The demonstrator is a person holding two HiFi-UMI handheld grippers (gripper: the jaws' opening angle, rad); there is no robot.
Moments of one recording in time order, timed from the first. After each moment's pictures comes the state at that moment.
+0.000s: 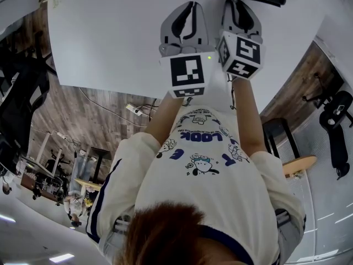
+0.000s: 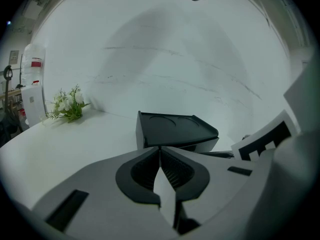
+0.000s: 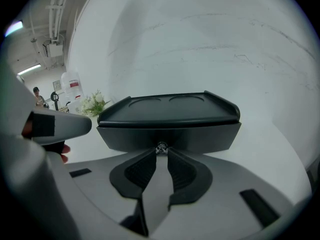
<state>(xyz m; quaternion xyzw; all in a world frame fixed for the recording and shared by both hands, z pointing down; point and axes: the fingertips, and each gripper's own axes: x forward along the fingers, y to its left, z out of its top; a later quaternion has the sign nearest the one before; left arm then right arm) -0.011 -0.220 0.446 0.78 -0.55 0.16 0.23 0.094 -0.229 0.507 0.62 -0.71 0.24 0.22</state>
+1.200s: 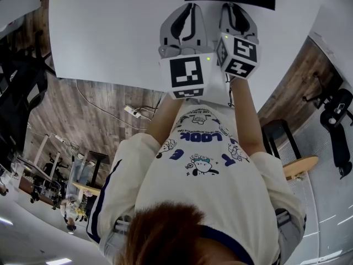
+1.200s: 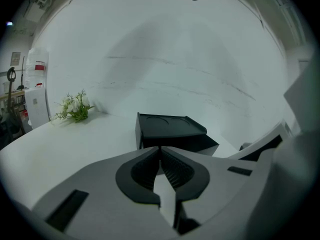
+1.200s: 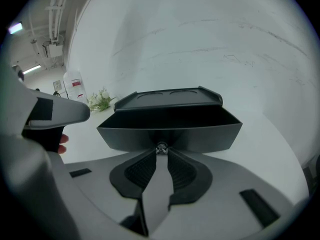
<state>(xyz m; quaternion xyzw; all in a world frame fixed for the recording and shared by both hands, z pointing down) -0.017 -0.177 0.431 0.79 -0.56 0.15 0.22 0.090 -0.179 0.511 0.62 -0.71 0.25 0.22</state>
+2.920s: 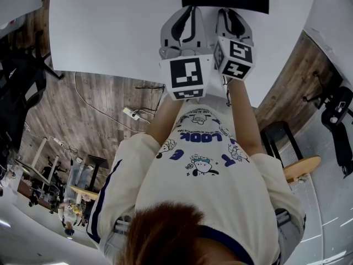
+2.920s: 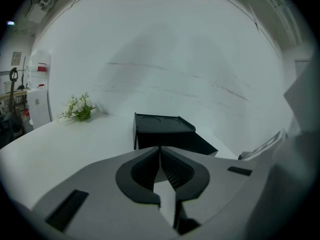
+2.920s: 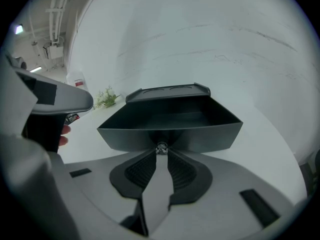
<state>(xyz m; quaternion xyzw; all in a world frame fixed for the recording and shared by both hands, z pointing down) -0.008 -0.132 0.421 0.79 -0.55 0.14 0.21 0.092 -0.123 0.517 0.61 -0.71 0.27 0.23</state>
